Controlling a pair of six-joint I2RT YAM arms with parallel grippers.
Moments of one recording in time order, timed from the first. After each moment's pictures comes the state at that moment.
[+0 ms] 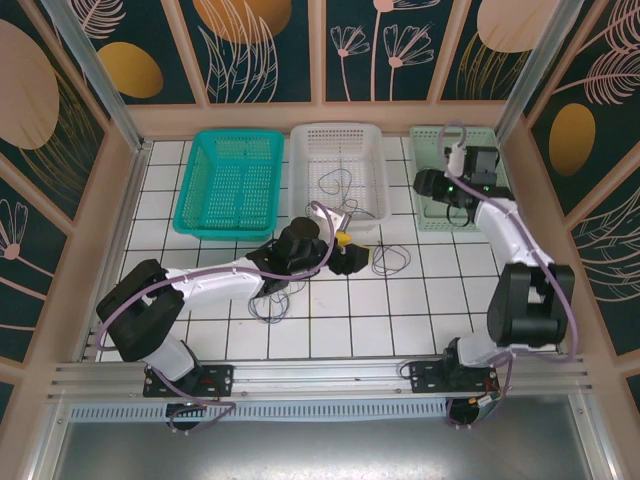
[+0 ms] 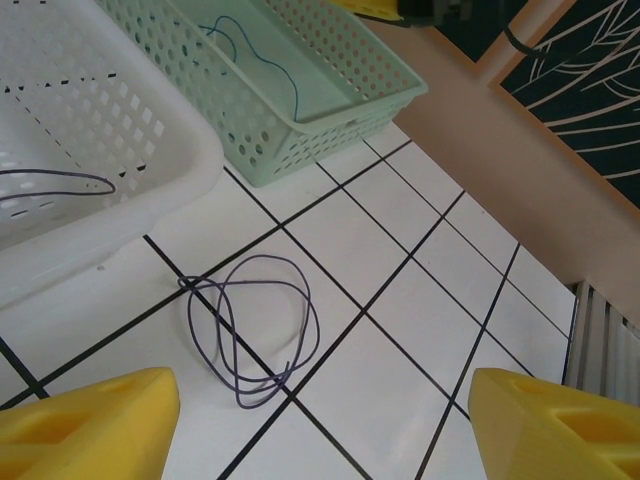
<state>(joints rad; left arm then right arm) -0.91 1.59 0.86 0.37 0.21 -0.48 0.00 1.47 1.11 -0.36 -0.38 0.23</state>
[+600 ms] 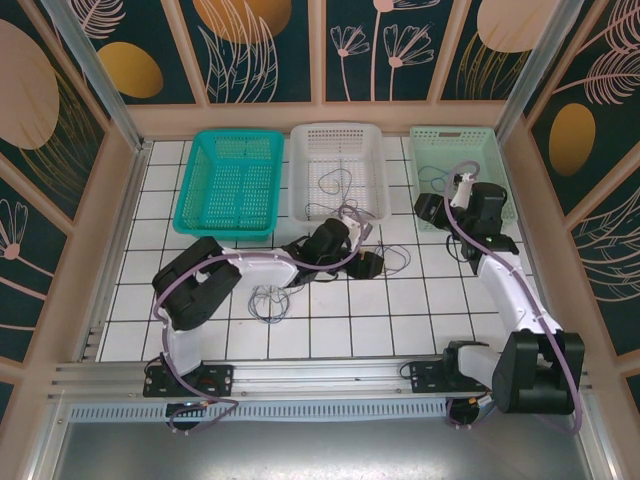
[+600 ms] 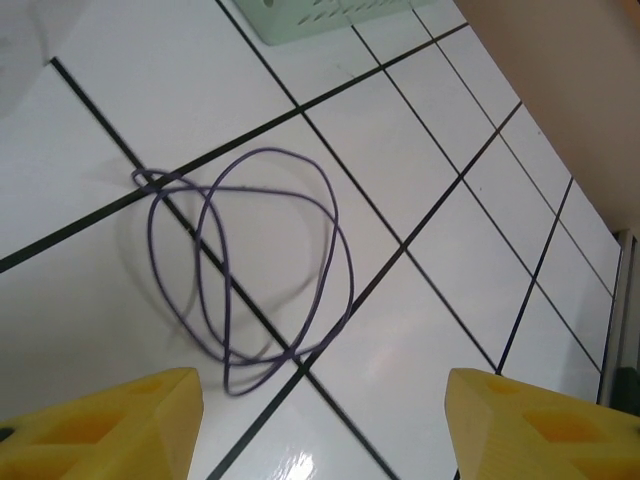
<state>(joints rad) -0.92 1.93 1.07 0.30 0.29 -0.57 -0.01 1.14 0.76 -0.14 -0.39 0.38</state>
